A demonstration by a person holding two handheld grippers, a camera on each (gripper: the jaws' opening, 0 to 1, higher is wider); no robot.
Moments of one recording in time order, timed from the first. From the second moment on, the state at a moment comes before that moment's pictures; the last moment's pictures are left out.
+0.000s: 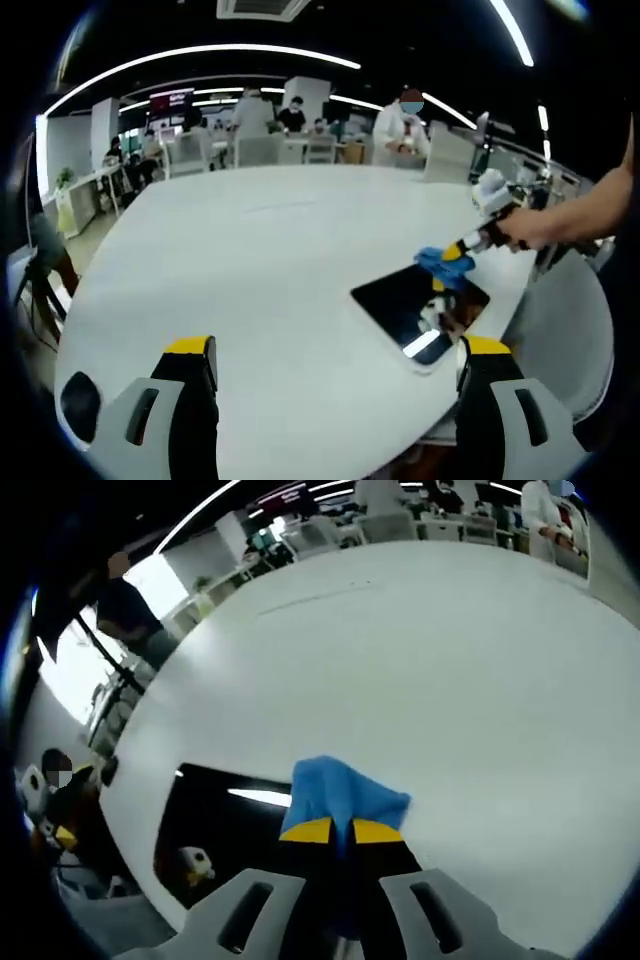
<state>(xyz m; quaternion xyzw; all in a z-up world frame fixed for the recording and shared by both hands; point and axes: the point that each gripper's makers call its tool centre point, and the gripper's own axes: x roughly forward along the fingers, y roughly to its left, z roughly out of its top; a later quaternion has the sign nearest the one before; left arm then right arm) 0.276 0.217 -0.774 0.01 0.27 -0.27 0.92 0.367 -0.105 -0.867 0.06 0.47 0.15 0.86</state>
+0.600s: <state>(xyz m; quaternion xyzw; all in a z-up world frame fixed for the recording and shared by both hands) 0.280 0.219 -0.774 0.02 0.27 -0.28 0.92 0.366 -0.087 -0.868 0.06 0.49 0.14 0.86</state>
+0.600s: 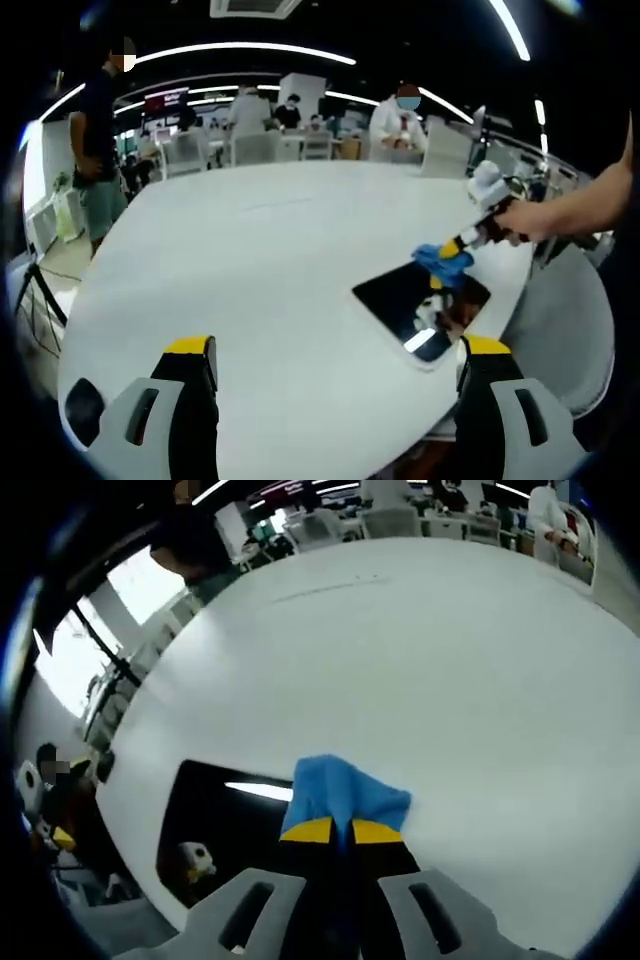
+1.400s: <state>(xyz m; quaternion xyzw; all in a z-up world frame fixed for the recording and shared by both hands) 0.276 0.224 -0.779 0.00 0.27 -0.27 0.92 0.378 0.002 -0.867 0.07 0.51 0.19 0.84</state>
